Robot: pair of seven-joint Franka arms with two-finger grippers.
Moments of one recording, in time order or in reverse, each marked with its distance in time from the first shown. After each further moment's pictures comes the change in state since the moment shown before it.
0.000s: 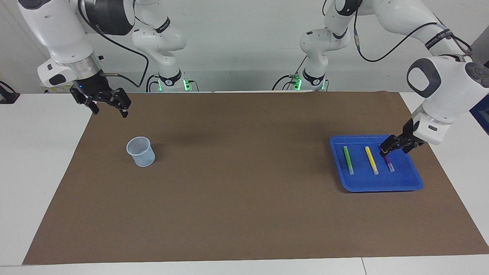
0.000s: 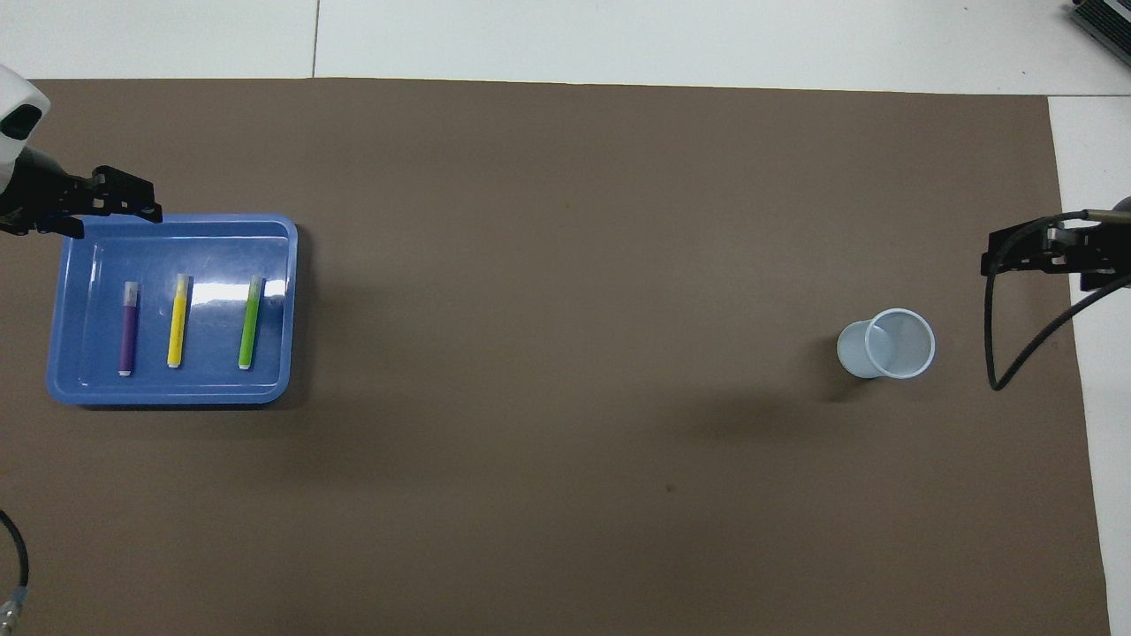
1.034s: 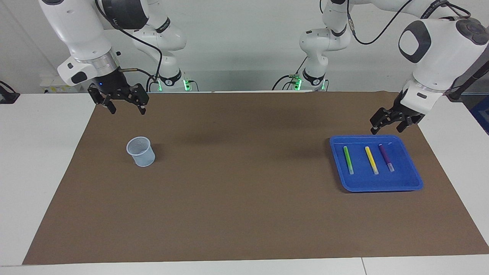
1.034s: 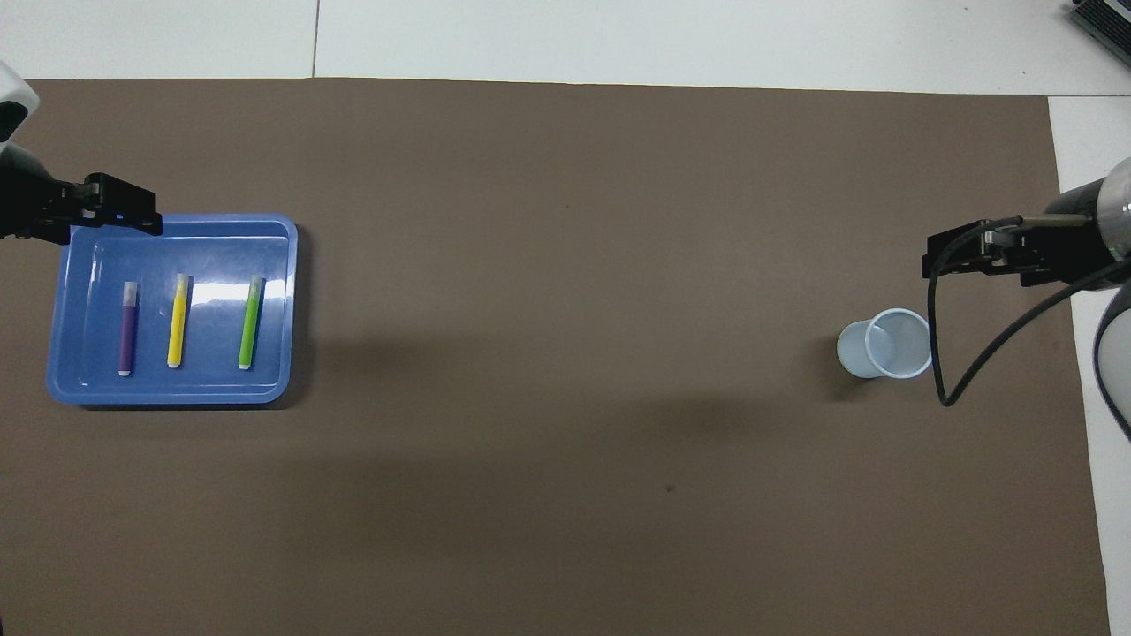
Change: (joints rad) left arm -0.081 -0.152 -0.002 -0.004 0.027 -0.127 -0.011; right arm 0.006 0.004 0.095 0.030 0.042 -0.025 0.002
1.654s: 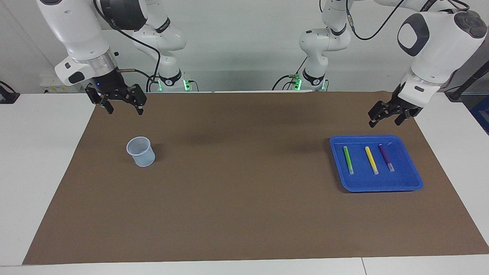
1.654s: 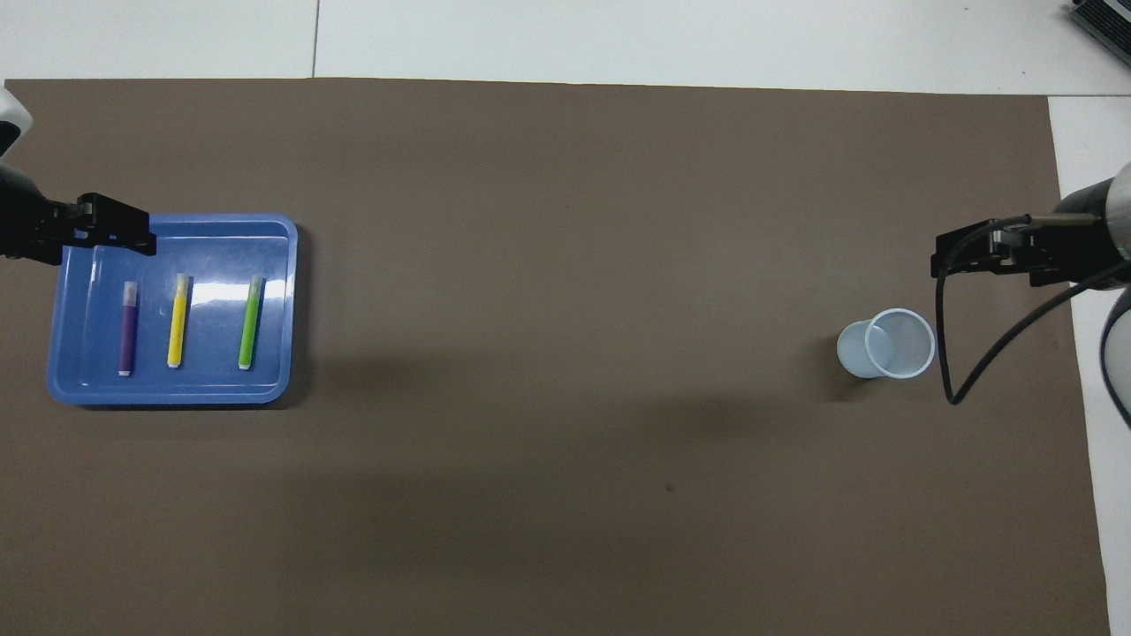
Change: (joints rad) left arm -0.061 -0.036 0.065 -0.035 0.009 -0.028 0.002; right arm -0.001 0.000 -0.013 0.000 -0.012 -0.005 0.000
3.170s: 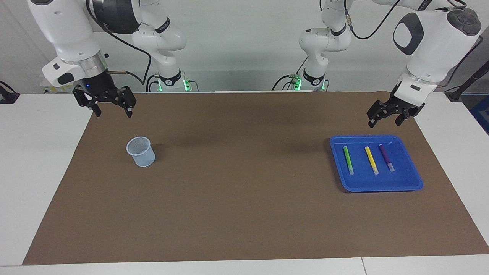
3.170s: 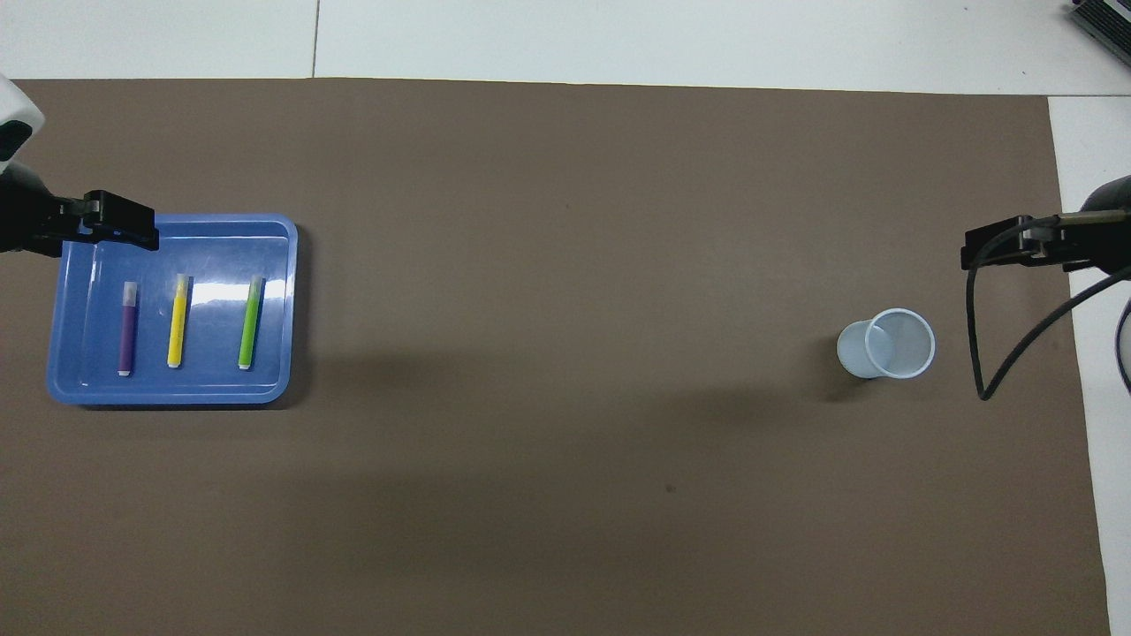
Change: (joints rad) left arm -0.066 -0.005 0.050 -0.001 0.028 0.030 0.001; right arm -0.011 0.006 -0.011 0.000 -0.047 0.040 -0.086
